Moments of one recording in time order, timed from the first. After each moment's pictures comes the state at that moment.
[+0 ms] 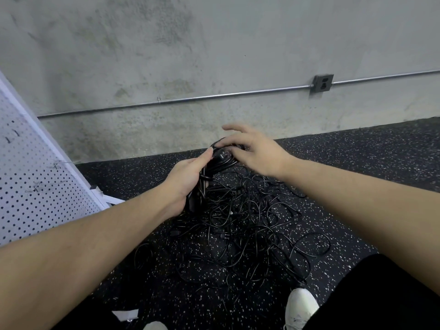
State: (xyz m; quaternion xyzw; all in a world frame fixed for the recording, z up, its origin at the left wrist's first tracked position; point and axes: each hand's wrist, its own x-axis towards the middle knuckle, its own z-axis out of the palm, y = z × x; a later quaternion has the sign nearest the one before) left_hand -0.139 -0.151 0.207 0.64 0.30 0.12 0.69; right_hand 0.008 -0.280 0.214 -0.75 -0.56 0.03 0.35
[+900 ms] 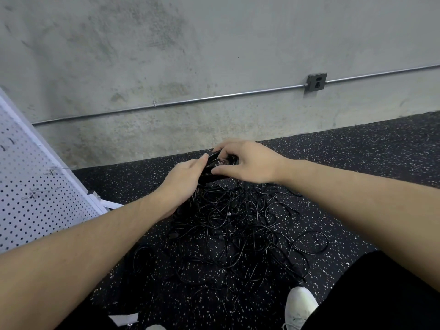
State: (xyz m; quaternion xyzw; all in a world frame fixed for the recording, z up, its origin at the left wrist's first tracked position) left_hand -0.133 -0.141 0.193 0.81 0.27 0.13 0.50; right_hand -0.004 -0.286 0.222 -0.79 -0.55 0.07 0.26
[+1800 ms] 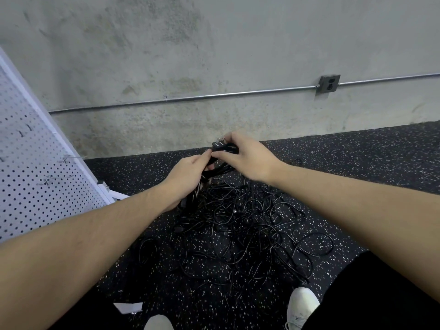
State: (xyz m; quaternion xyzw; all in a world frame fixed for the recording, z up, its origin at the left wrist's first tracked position) left_hand -0.142 -0.123 0.191 0.80 0.27 0.13 0.52; right_hand -0.021 -0.255 0.211 -0.78 -0.47 0.08 0.40
